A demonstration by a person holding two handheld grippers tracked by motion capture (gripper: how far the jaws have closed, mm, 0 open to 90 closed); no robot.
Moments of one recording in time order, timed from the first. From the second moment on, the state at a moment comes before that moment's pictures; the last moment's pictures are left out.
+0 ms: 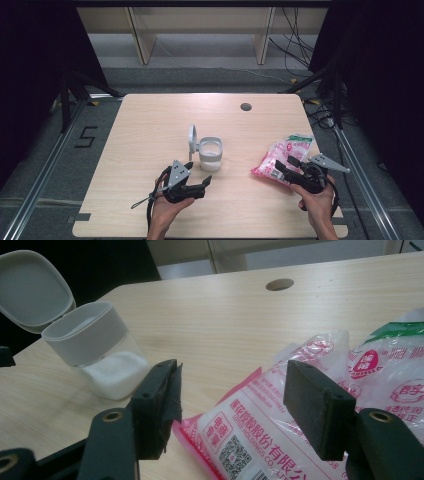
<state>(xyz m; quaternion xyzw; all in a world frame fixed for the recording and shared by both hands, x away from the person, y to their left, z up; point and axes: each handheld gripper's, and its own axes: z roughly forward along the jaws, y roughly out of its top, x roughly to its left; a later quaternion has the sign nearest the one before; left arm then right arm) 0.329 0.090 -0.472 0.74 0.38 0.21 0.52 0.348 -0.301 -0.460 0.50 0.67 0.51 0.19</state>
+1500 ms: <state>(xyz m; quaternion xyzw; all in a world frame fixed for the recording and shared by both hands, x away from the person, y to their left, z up) 0.359 0.128 -0.452 0.73 0.38 0.29 0.49 0.335 -0.289 -0.468 0.47 0.69 0.51 0.19</state>
